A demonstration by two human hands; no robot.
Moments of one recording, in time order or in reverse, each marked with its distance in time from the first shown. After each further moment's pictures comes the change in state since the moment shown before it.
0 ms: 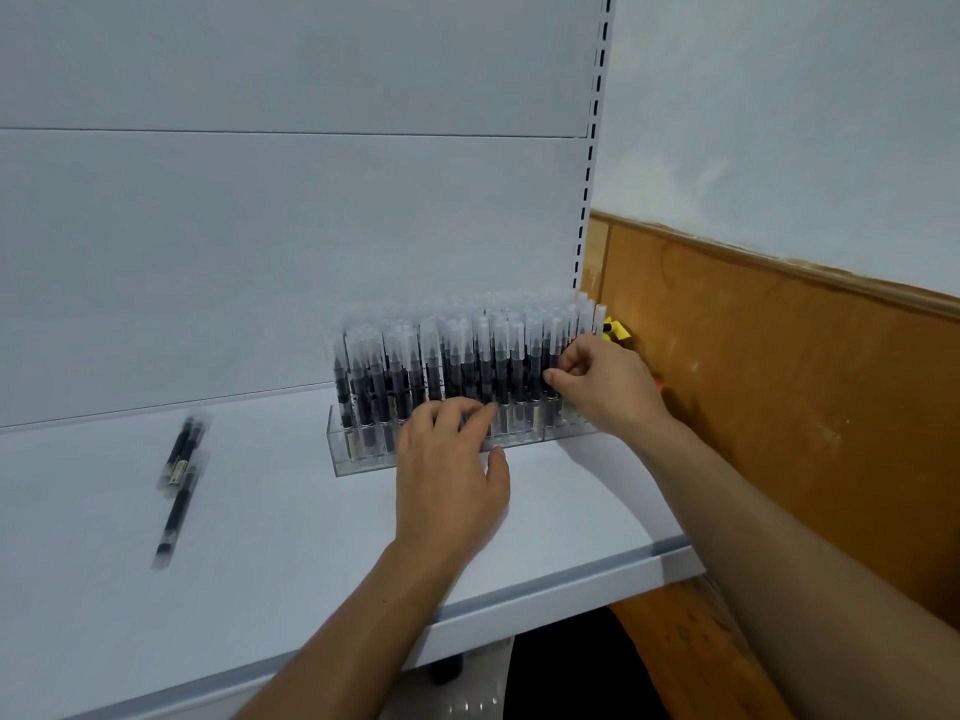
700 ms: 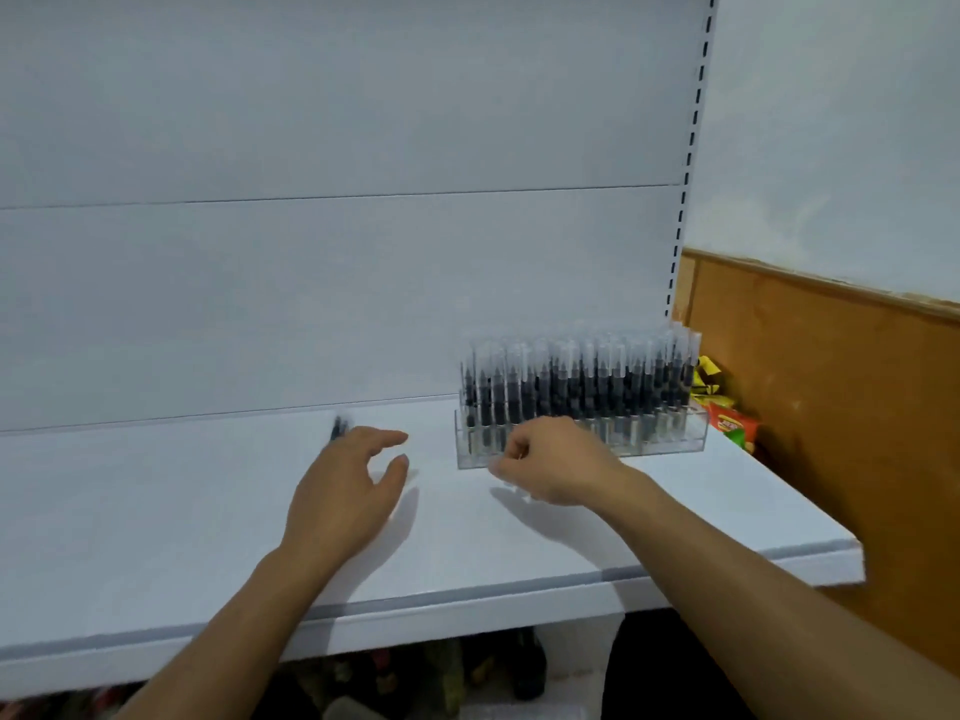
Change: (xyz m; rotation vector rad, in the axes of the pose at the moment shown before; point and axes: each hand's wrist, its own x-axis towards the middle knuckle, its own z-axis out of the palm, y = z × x) left_hand -0.048 -0.127 -0.136 -0.002 -0.027 -0.259; right_hand -0.080 -0.120 0.055 -0.101 -0.525 -0.200
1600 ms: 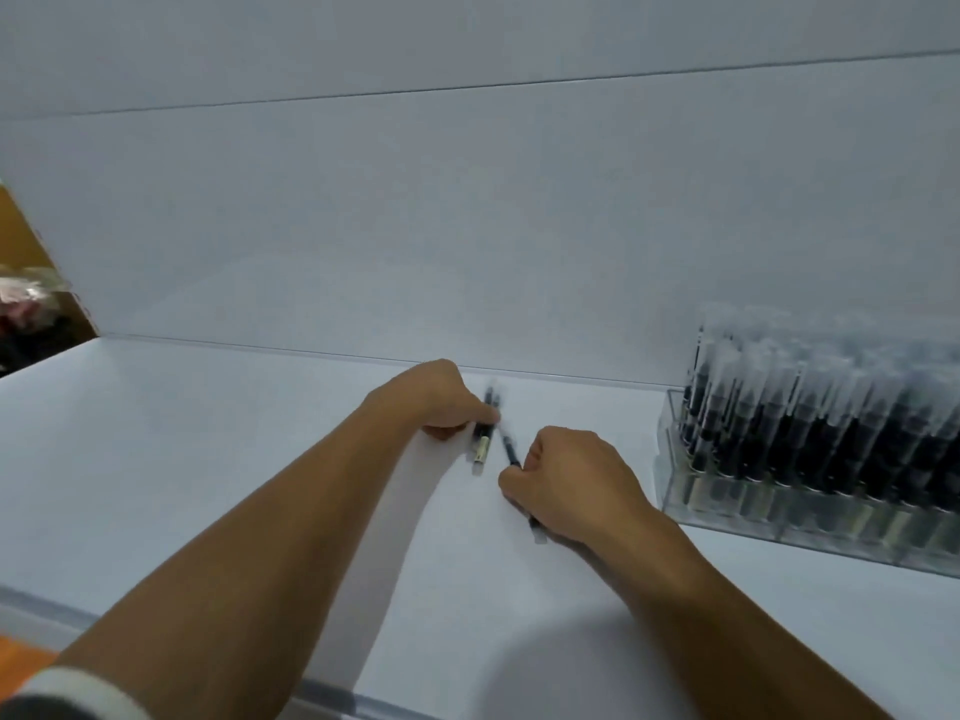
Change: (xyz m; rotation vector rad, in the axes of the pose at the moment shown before) left_hand 0.149 -0.110 -0.012 0.250 -0.493 -0.566; right_hand 0.121 -0.094 0.115 0.022 -0.058 -0.120
